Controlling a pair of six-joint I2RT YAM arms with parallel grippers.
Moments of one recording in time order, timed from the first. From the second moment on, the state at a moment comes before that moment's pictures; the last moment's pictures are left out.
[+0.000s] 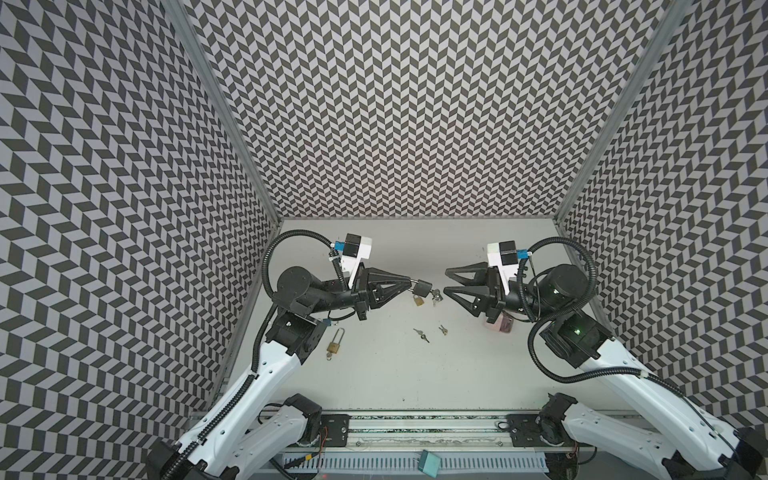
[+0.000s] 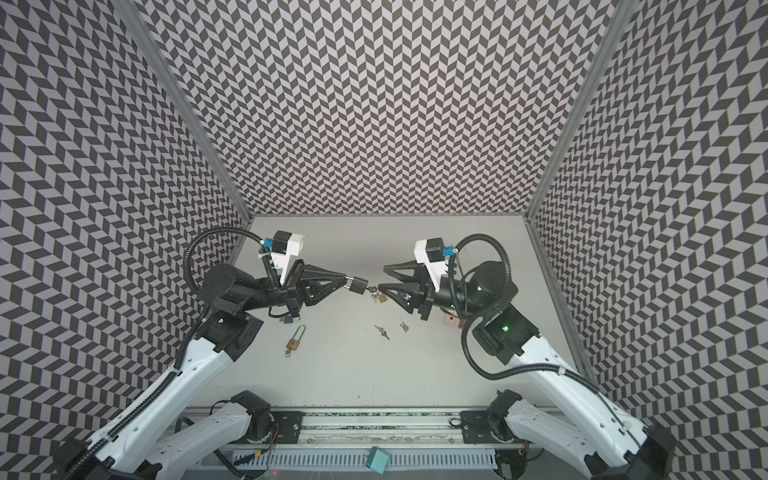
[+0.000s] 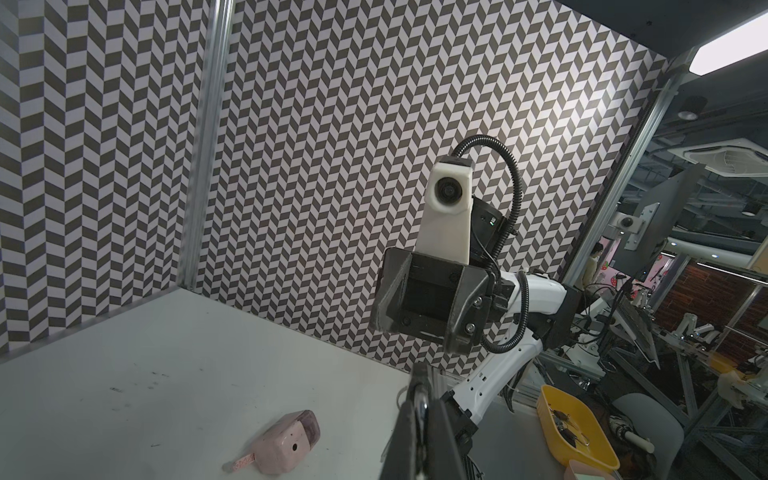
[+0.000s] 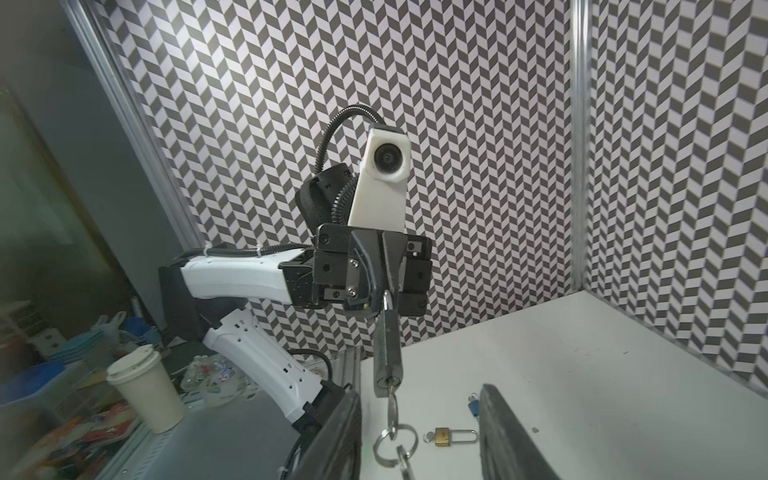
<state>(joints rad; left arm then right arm) -0.47 0.92 0.85 0.41 1.00 -0.62 0.65 0.94 0.91 0.21 -0.76 0.31</state>
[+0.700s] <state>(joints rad) -0.47 0.92 0.85 0.42 1.02 -0.63 0.65 1.02 0.92 0.27 -0.91 0.41</state>
